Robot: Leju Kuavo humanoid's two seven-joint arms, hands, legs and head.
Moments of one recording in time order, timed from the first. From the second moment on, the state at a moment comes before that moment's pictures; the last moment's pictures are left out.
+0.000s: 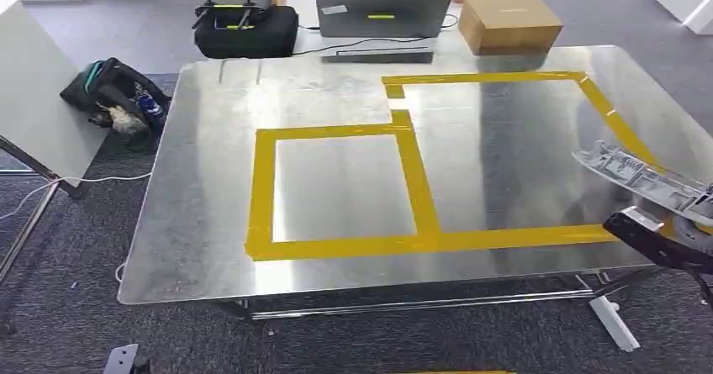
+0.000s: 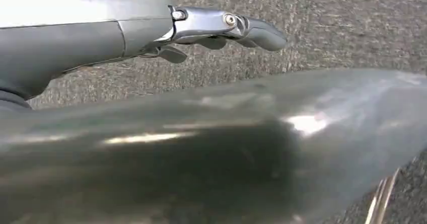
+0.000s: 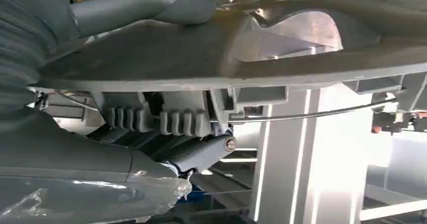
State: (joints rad) left arm 0.25 -0.05 -0.12 -0.96 0.10 0.32 0.17; right arm 0.19 -0.55 -0.26 -1.93 0.99 0.05 0.31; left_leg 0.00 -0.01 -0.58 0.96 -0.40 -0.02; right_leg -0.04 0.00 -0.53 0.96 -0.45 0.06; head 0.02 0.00
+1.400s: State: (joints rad) left arm 0.17 -0.13 0.07 -0.92 -0.15 0.16 0.18; right arm -0.38 -0.48 0.35 -1.60 1.11 0.06 0.17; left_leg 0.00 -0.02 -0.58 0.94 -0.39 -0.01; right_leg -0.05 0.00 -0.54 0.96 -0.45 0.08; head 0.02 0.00
